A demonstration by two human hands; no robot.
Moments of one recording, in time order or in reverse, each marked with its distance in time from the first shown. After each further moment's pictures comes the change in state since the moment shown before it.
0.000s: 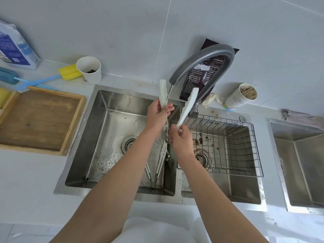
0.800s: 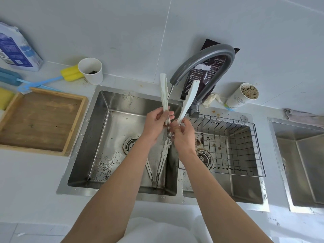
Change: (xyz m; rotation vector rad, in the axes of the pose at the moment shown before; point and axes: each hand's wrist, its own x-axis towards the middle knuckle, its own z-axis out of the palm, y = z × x) left_hand -0.012 -0.016 -0.019 -0.087 -0.119 -0.060; right_hand 0.003 -0.012 -0.003 0.035 0.016 -0.121
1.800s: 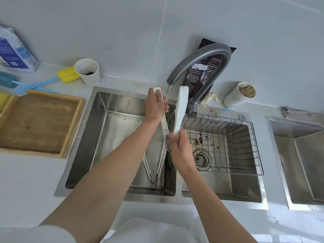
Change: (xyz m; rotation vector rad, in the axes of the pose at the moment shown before) left_hand 0.036 0.043 0.024 0.378 0.248 0.180; right_hand -0.040 0.011 -0.015 -0.191 -0.138 -0.178
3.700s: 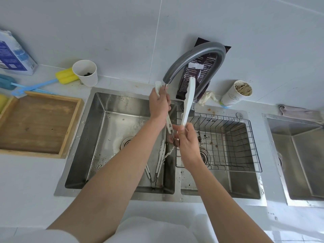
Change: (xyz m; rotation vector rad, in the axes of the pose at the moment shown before) left_hand -0.020 0.016 0.017 -0.391 -0.023 -0.135; right_hand 0.013 -0.005 -0.016 0.432 0.023 0.089
